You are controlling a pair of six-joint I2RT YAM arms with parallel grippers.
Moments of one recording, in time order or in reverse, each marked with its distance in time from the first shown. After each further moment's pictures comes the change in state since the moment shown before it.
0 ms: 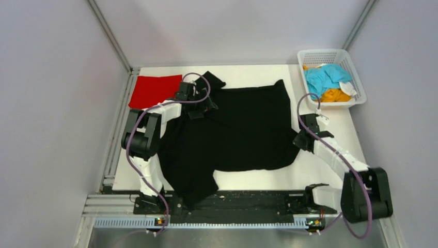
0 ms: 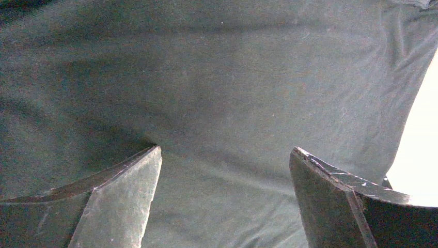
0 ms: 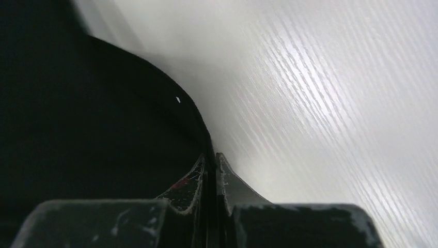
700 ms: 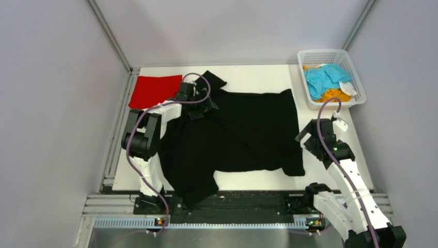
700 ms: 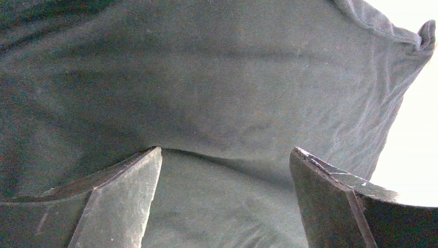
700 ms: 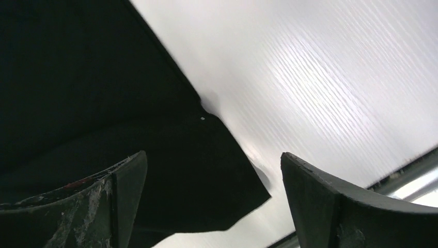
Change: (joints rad) left arm 0.000 -0.001 -0.005 0.008 -0.002 -0.006; right arm 0.000 -0.474 0.089 -0.462 0.059 0.093
